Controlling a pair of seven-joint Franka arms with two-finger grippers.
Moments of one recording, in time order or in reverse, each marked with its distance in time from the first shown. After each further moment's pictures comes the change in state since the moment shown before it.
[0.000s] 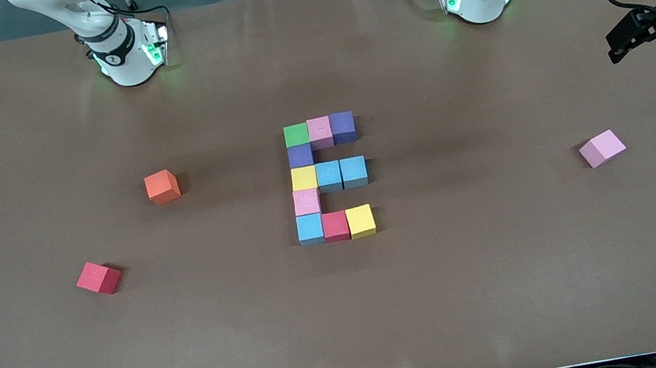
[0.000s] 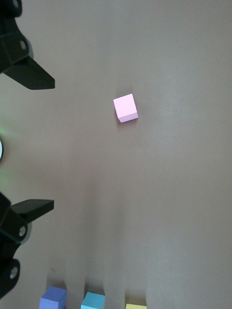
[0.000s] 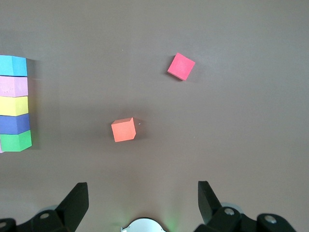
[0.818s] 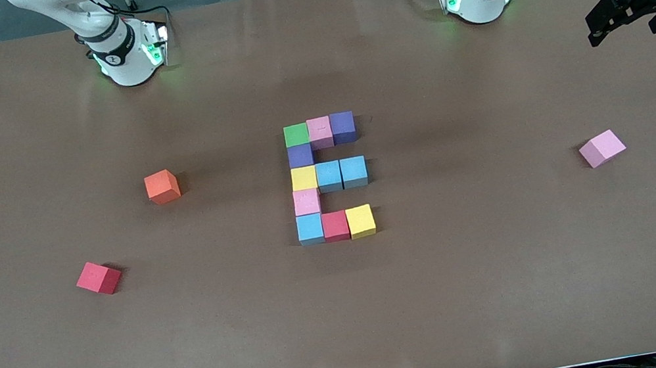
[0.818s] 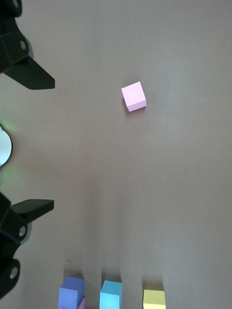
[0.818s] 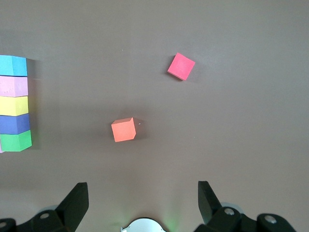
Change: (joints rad) left arm -0.021 -0.063 -0.011 -0.051 -0.034 -0.013 0.013; right arm 0.000 0.000 0.000 0.000 0.000 0.000 0.000
